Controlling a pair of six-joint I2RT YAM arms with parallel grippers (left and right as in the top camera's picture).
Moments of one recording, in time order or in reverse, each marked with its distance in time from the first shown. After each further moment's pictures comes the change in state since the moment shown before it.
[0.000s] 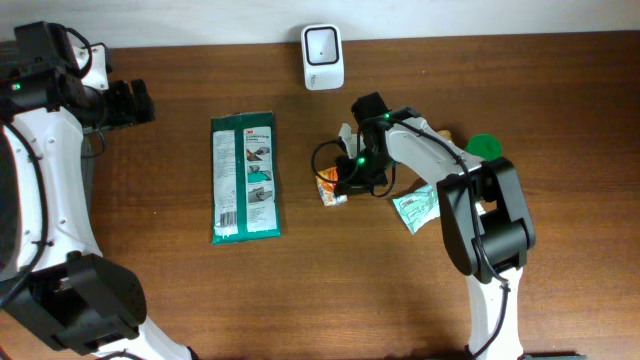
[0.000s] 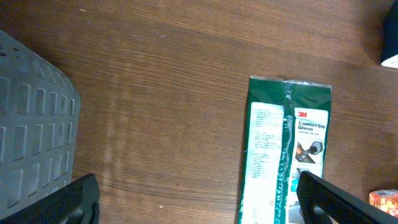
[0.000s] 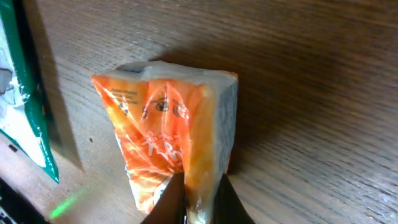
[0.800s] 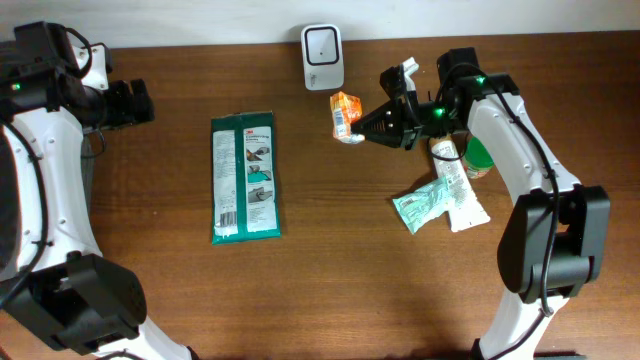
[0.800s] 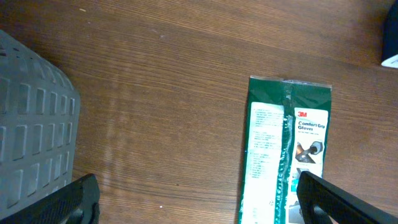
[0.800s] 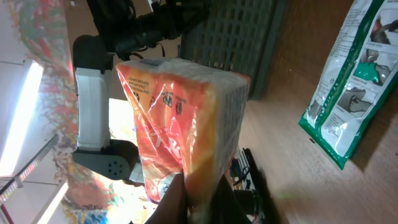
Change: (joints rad) left arm 0.000 0.000 0.000 0.000 0.000 0.000; right arm -0.273 -0.213 0.066 -0.132 -1.004 -0.111
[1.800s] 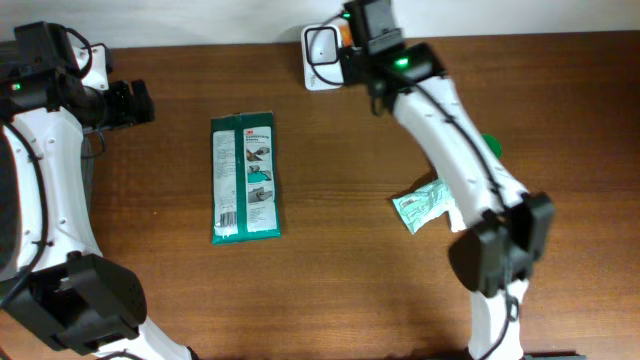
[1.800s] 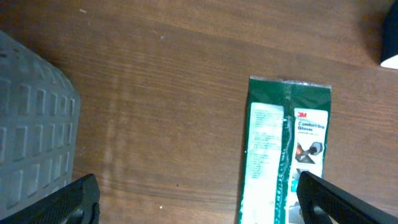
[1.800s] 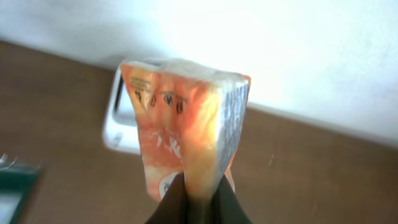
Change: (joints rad) left arm 0.000 0.000 0.000 -0.002 0.000 0.000; right arm 0.329 0.121 0.470 0.280 1.819 -0.018
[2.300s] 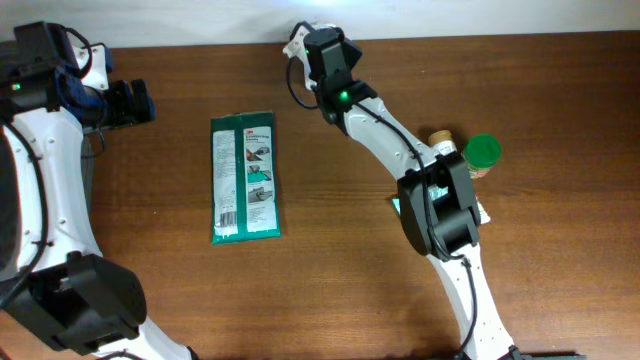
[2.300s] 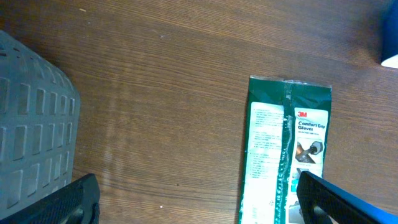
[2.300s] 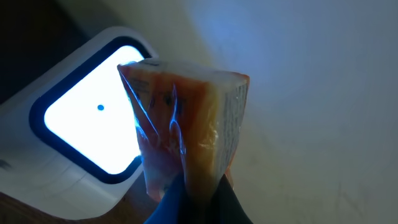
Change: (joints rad) left arm 0.000 0.000 0.000 0.002 0.000 0.000; right arm 0.043 0.383 -0.002 0.655 0.224 -0.877
